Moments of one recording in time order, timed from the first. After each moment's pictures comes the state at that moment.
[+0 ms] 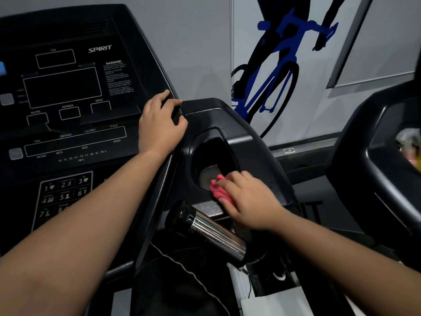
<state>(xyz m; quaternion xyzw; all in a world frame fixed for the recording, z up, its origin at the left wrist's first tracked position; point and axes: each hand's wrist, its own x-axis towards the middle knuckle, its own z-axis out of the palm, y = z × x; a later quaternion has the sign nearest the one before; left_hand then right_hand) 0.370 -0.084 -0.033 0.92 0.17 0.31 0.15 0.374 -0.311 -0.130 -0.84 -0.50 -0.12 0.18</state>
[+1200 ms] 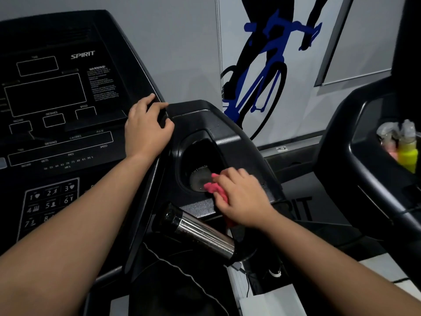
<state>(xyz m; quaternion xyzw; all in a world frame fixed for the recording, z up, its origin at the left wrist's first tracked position) 0.370 -0.088 -0.032 0.92 0.18 0.31 0.14 0.370 -0.312 -0.131 -0.89 -0.40 -0.13 0.20</state>
